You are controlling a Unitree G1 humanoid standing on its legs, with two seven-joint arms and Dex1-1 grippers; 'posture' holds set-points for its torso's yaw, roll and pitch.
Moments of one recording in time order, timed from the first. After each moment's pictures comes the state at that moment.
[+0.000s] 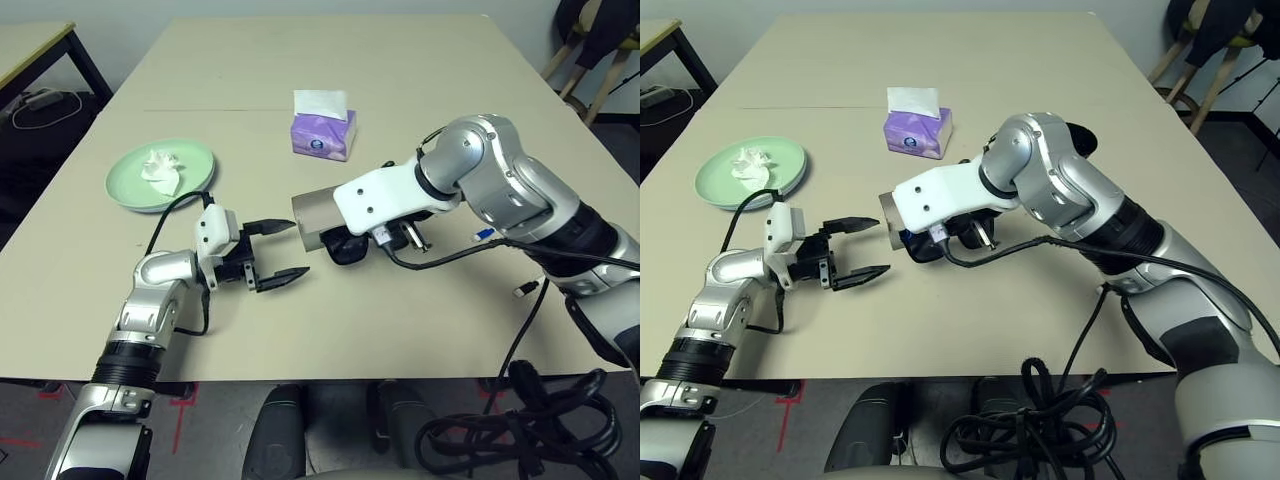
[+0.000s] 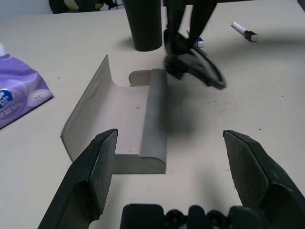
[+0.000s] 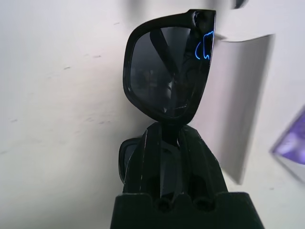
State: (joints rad) left arm -0.37 0.56 -0.01 0.24 -0.33 -0.11 -1.17; right arm -1.17 -0.50 0.62 0.12 -0.33 0.33 1.46
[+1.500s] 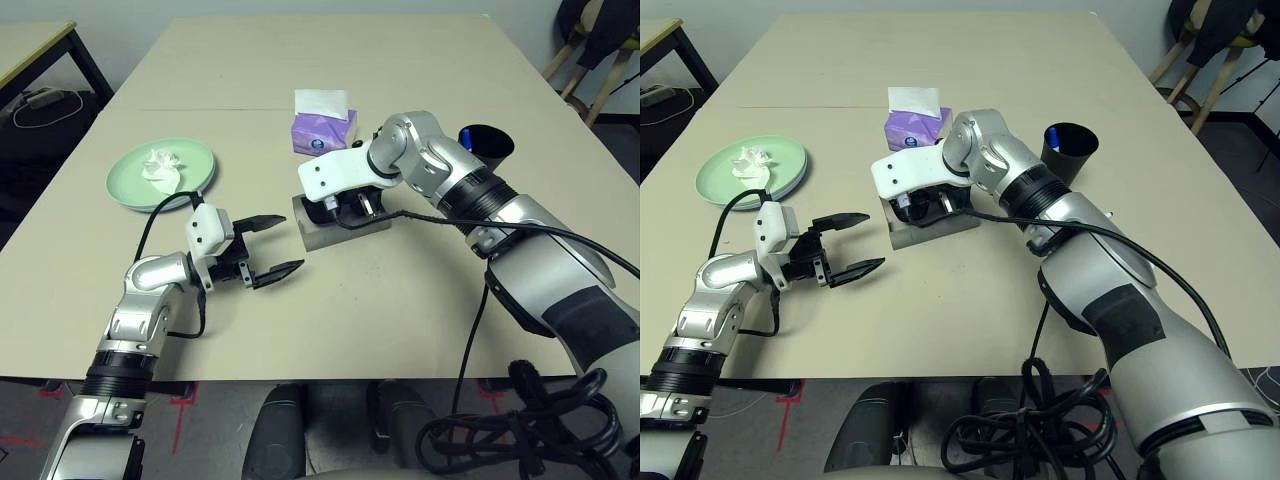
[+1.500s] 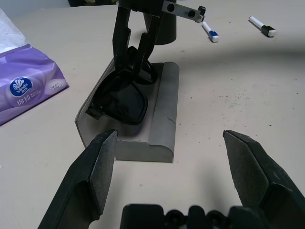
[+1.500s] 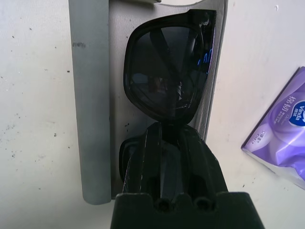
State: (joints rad) left arm -0.30 0.58 0.00 0.16 -0.33 -0.08 -1.10; right arm -1.32 -0.23 0.64 0.80 -0.51 0.05 1.21
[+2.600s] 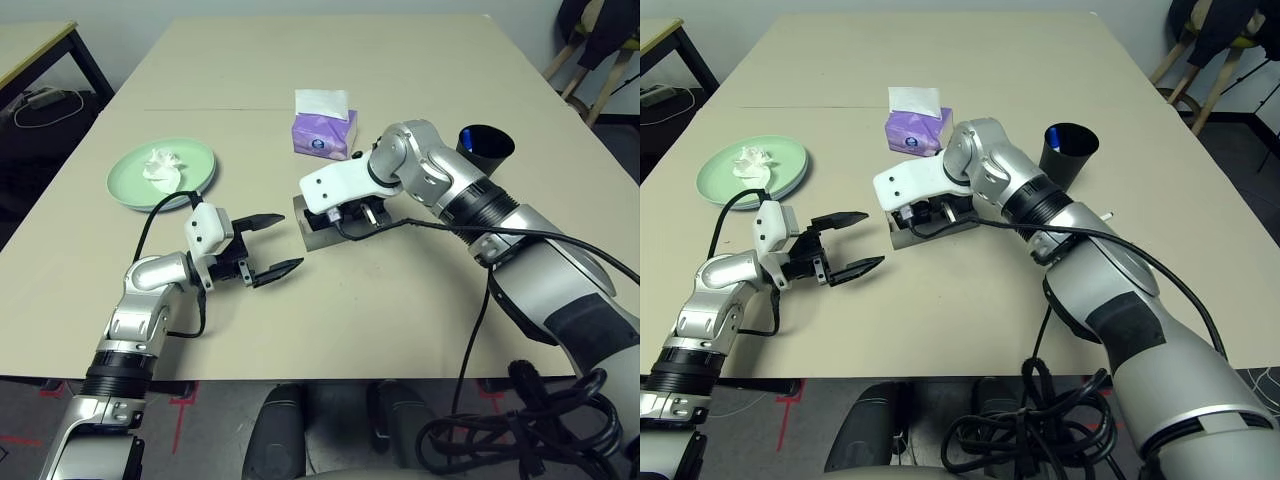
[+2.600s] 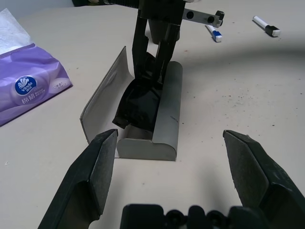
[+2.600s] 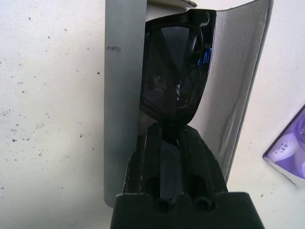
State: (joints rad) left arm -0.30 0.58 0.00 0.16 -0.33 -0.08 -1.09; right arm -1.26 -0.26 0.65 0.70 -0.52 0.09 1.28
